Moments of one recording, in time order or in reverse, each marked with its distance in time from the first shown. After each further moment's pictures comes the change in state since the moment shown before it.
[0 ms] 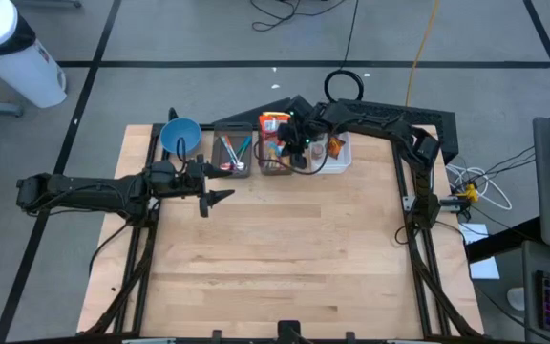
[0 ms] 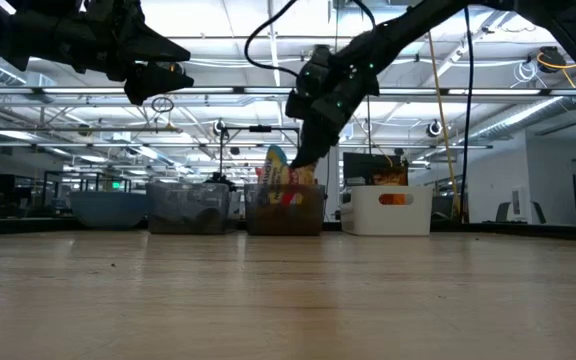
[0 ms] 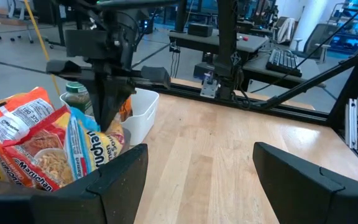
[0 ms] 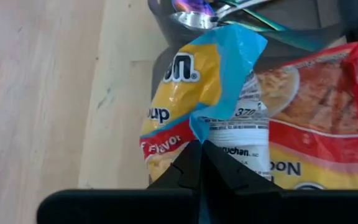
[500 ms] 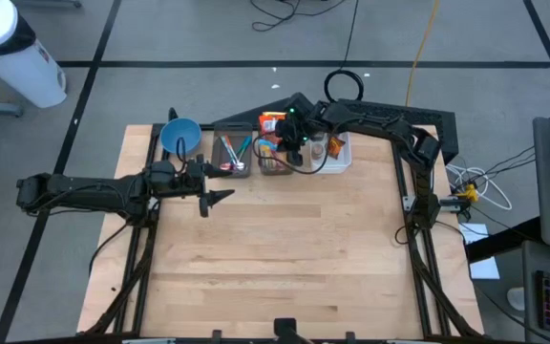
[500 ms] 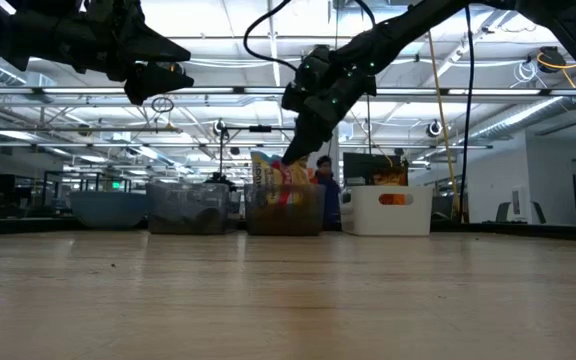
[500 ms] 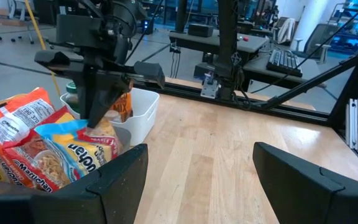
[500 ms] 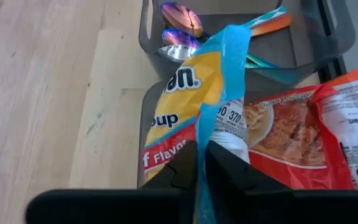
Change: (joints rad) left arm 0.001 0.000 0.000 0.001 -0.001 0.002; right arm 0.001 -0.007 -0.002 0.104 0.002 0.016
